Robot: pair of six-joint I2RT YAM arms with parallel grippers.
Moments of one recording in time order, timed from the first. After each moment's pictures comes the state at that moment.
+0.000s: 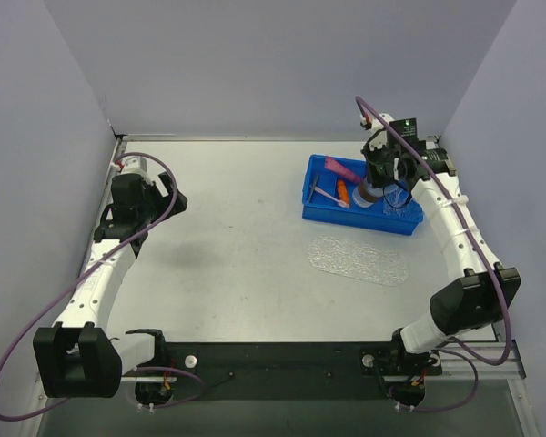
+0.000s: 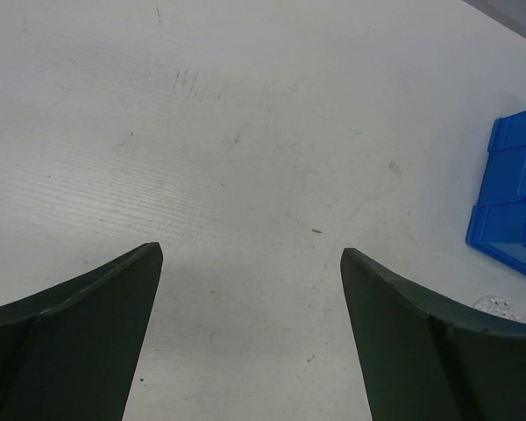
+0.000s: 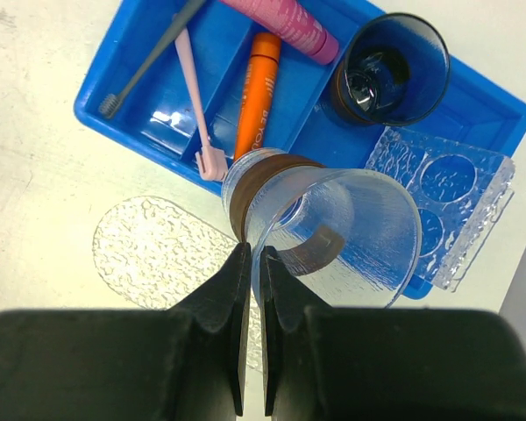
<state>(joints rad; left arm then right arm) -0.02 1.16 0.91 -0.31 0.03 -0.45 0.19 1.55 1.57 -0.85 -0.02 -0.15</state>
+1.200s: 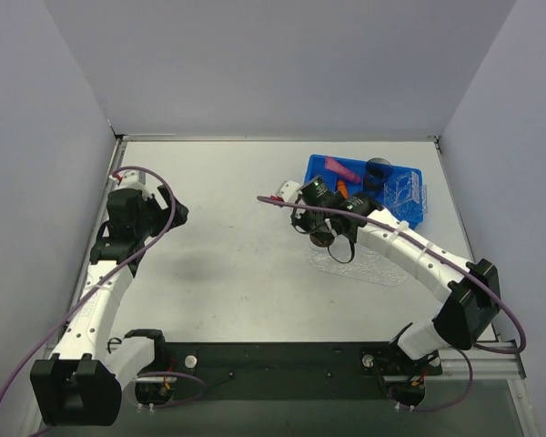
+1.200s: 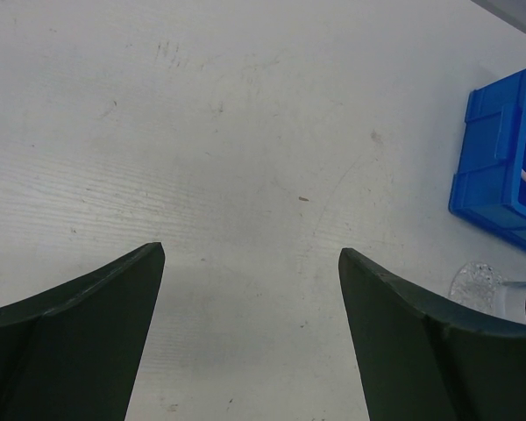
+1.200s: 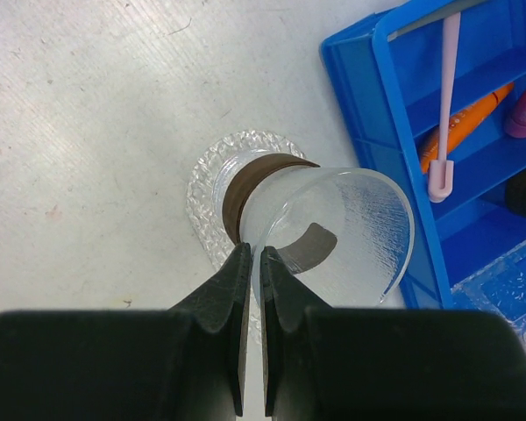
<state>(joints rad) -0.02 1.00 0.81 -0.33 0.09 -0.46 0.74 1.48 1.30 -0.80 0.16 -0.34</state>
